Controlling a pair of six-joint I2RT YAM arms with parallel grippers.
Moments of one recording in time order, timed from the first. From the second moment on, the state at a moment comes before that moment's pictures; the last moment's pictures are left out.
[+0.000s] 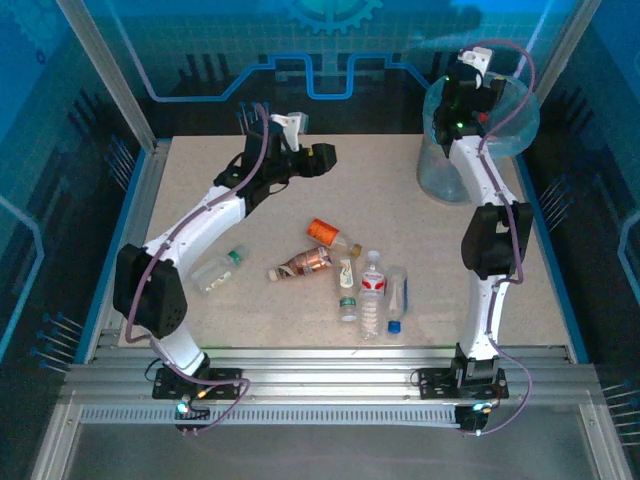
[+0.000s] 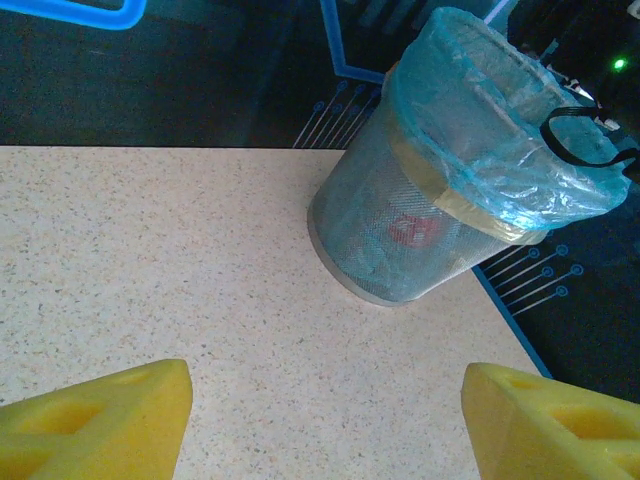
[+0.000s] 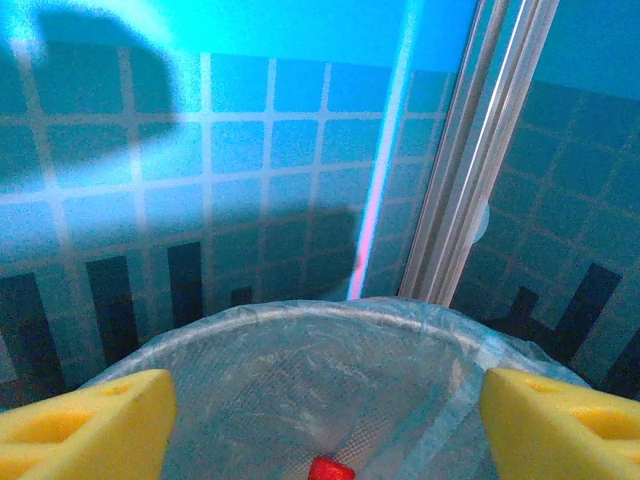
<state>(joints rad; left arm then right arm) -0.40 1.70 1.48 -0.14 0.28 -0.48 0.07 2.15 2.08 0.02 0.73 -0.09</state>
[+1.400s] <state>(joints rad) -0.36 0.99 0.96 -0.66 0.03 -0.43 0.64 1.56 1.26 -0.54 -0.16 0.27</state>
